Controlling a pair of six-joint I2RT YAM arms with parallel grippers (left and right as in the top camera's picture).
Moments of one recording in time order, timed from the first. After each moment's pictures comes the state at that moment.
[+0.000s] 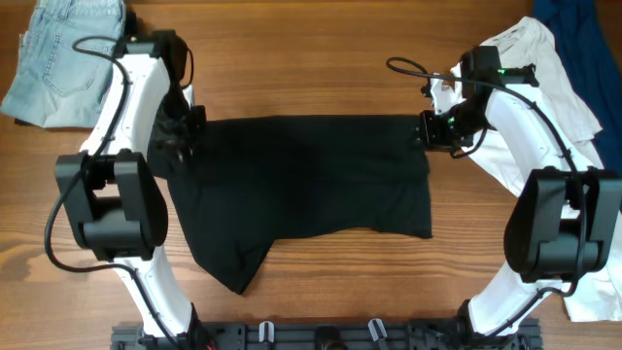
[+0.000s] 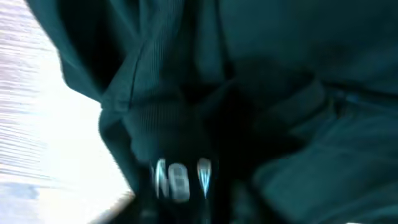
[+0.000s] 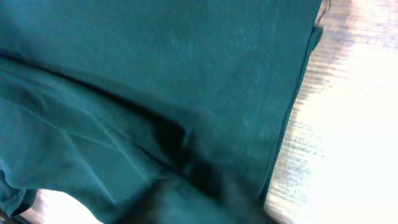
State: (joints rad) left arm 0.00 2.07 1.73 -1.42 -0.04 -0.17; right arm -0.01 1.91 1.41 -1.02 -0.40 -0.12
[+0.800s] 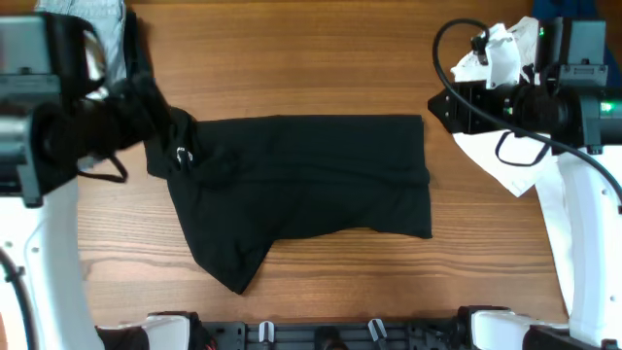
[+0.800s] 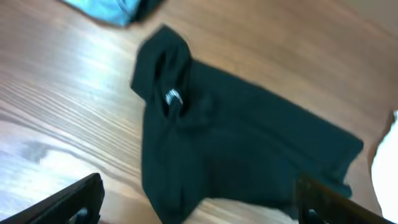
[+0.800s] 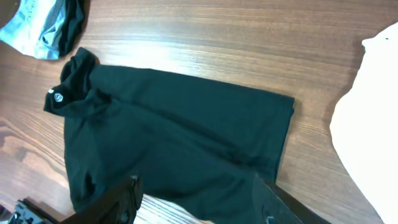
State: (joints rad) left arm -0.04 1.47 2.09 -1.68 -0.06 -0.48; right arm -0.01 1.44 1.64 -1.22 -0.45 -0.08
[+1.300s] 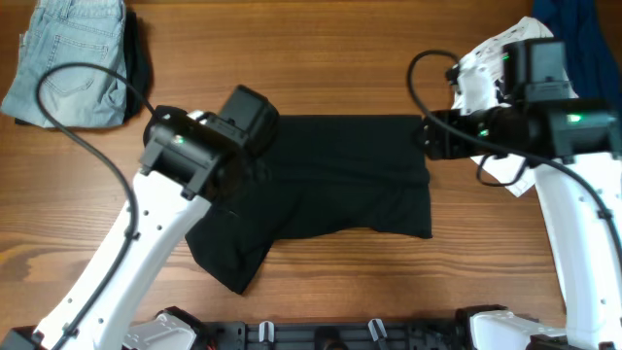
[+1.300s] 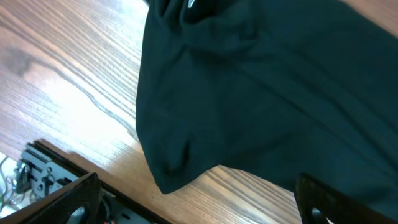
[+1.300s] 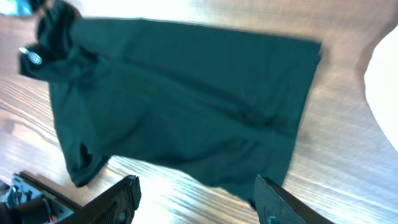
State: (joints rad) left arm -0.54 1.42 1.51 -1.56 -0.30 -1.08; right arm 0.11 1.41 1.48 -1.24 -0.37 0.00
